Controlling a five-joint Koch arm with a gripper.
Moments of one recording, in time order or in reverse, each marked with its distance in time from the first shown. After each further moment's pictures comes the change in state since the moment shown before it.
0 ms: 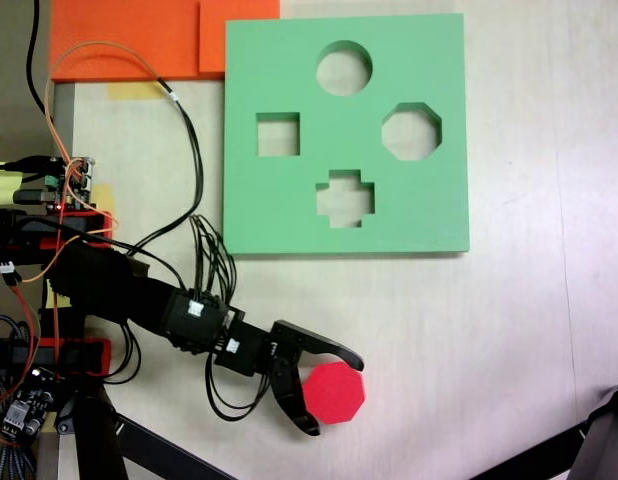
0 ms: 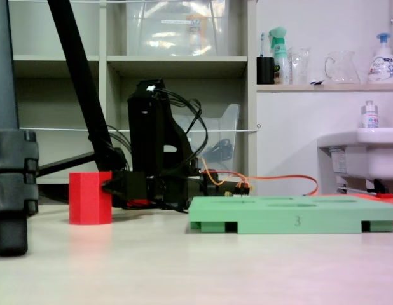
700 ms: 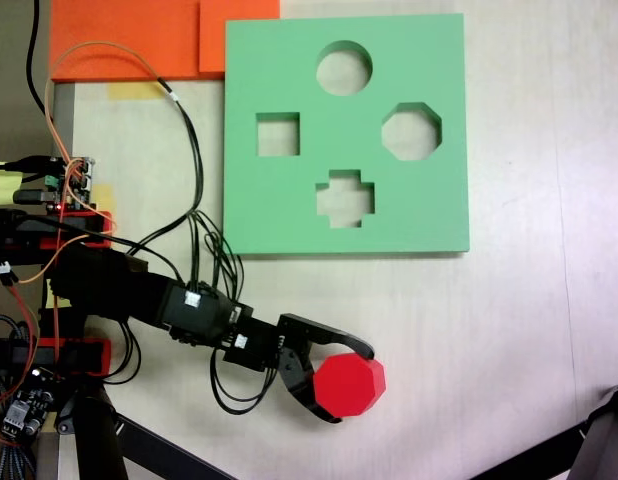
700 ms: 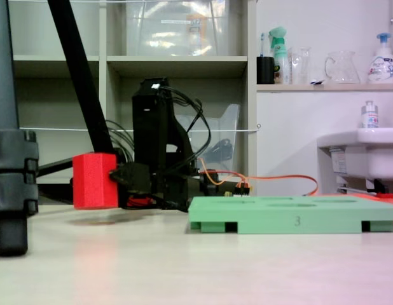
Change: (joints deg) arm -4.1 4.6 -1.9 0.0 0.1
